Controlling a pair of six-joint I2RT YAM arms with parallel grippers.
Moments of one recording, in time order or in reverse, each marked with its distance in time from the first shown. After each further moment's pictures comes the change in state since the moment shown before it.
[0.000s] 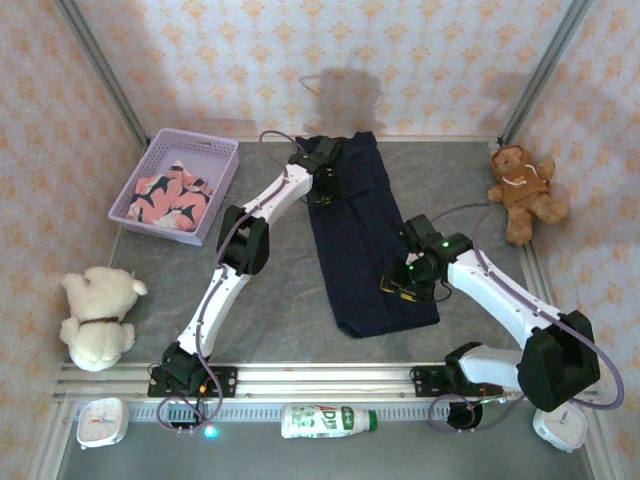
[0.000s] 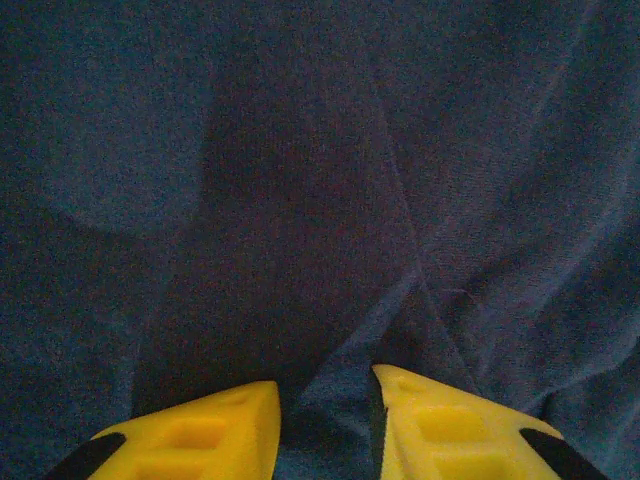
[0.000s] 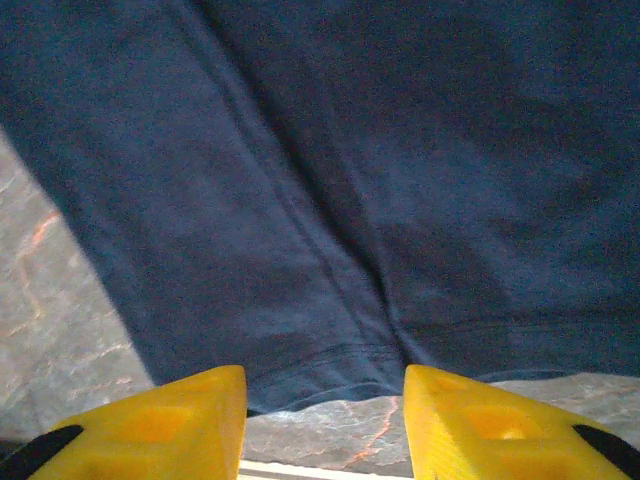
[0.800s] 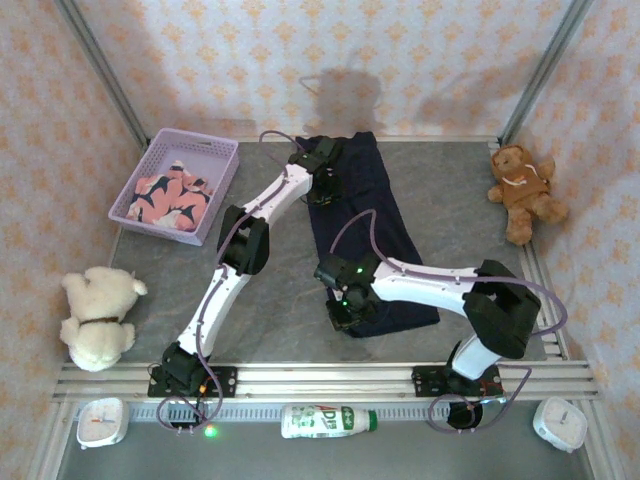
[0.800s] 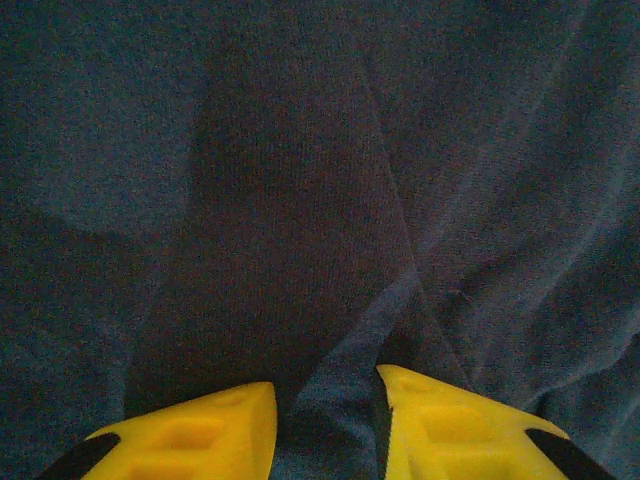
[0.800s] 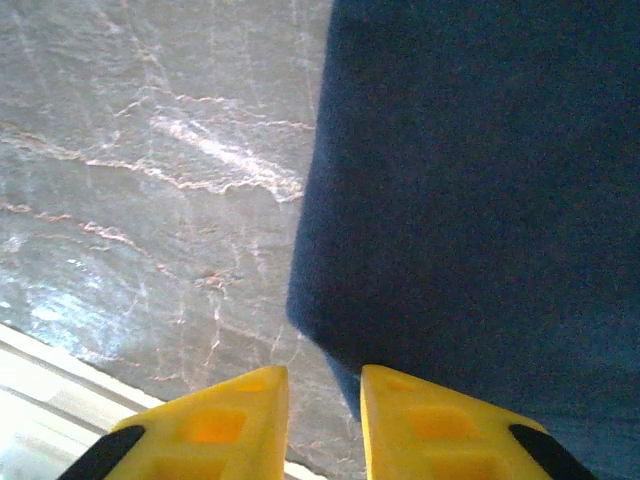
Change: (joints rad) left arm 0.001 0.009 0.011 -0.005 0.008 0.003; right arm 0.523 0.382 0.127 0.131 0.061 -0.153
